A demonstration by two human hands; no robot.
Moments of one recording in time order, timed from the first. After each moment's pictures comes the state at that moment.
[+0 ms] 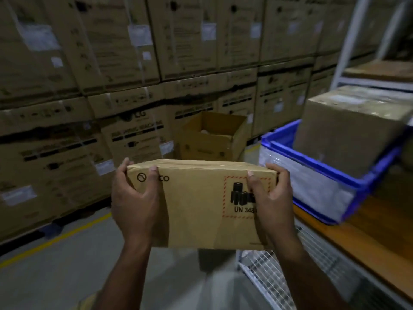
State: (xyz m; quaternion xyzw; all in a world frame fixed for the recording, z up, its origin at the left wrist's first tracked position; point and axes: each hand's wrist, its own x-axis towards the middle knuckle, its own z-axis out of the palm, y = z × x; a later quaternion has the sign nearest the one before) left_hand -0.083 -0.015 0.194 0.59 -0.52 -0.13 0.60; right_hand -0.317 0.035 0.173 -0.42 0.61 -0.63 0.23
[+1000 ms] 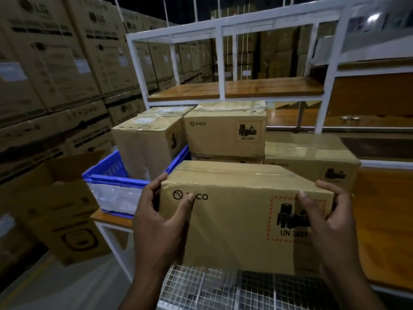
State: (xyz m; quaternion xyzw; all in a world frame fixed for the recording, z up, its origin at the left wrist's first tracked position) left_hand -0.421 0.186 0.214 0.24 -0.71 -0.44 0.49; right_hand -0.572 0.401 0.196 -0.12 0.66 -0.74 -0.05
